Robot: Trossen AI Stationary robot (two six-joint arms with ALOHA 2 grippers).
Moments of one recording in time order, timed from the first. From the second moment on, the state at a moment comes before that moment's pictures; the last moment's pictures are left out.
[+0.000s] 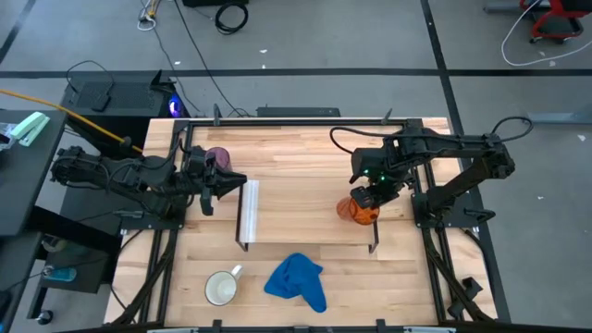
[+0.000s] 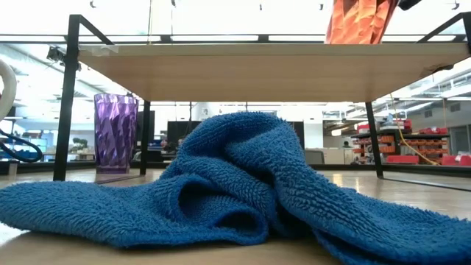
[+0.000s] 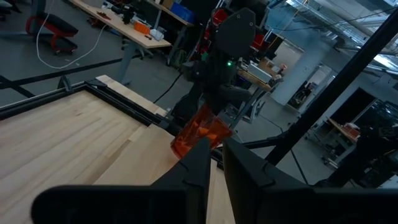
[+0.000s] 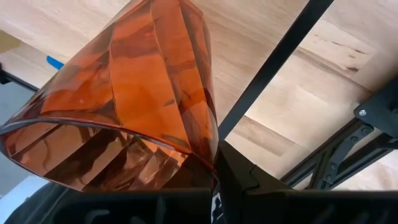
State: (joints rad) left arm -0.27 0.82 0.89 -0.10 -0.41 -0.55; right arm 0.05 1.43 1.60 -1.57 -0.31 1.20
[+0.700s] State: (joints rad) left arm -0.27 0.82 0.89 -0.10 -0.41 -0.54; right arm 0.08 1.45 1.60 -1.57 -0.29 1.21
